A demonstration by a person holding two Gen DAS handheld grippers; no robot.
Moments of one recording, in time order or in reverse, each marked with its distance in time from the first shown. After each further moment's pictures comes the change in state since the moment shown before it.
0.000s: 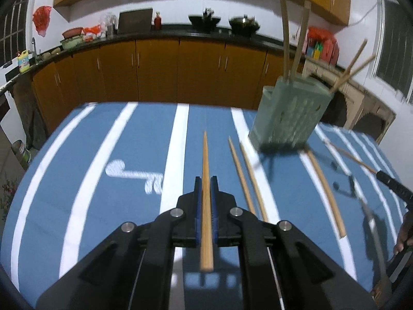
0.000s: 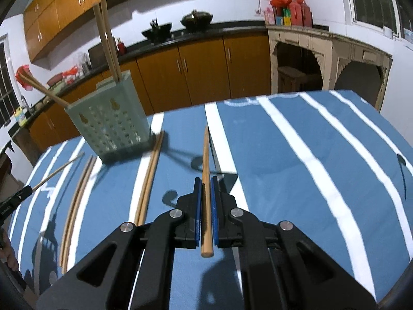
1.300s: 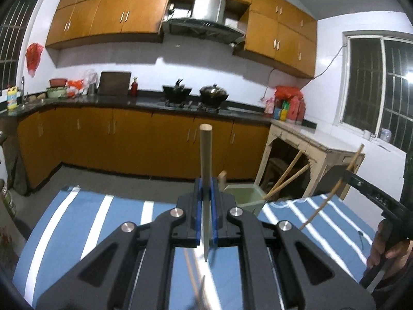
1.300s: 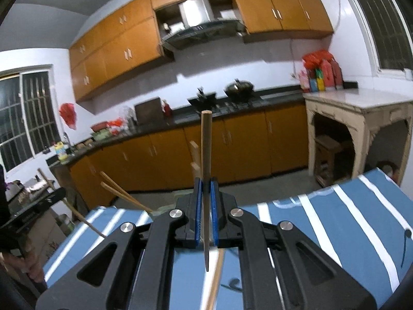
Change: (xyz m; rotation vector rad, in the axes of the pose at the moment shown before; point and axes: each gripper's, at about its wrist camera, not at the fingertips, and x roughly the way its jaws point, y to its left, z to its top) left arm -0.105 -0.052 0.105 0.033 -0.357 -0.161; right arm -0.097 0.064 0.105 -0.066 -0.359 0.246
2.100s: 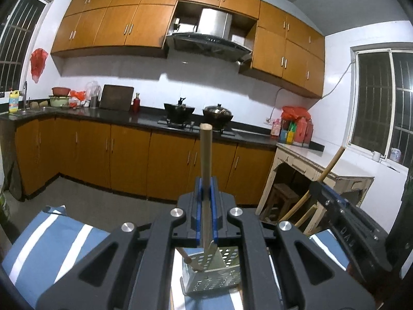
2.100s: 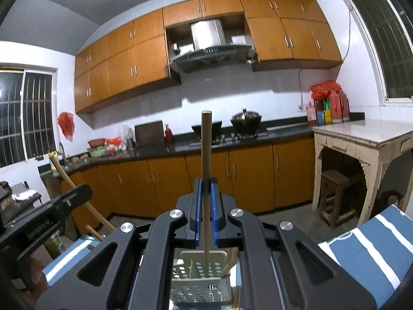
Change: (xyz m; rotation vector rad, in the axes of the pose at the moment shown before) left arm 0.092 -0.034 0.039 -0.046 -0.095 0.046; right arm 0.086 0.027 0.011 -0.061 -0.112 -0.044
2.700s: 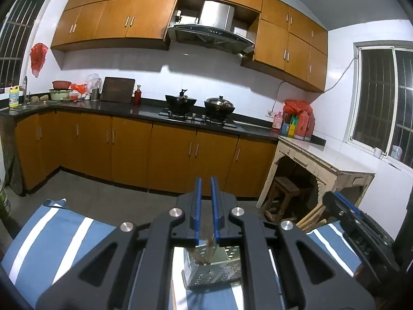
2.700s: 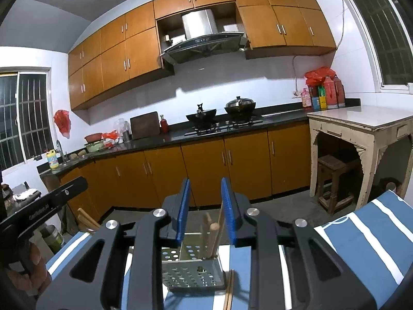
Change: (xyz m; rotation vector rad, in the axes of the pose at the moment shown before) left arm -0.006 0.007 -0.002 -0.011 0.035 0.004; right arm -0.029 -0.016 0.002 0.039 0.038 -0.007
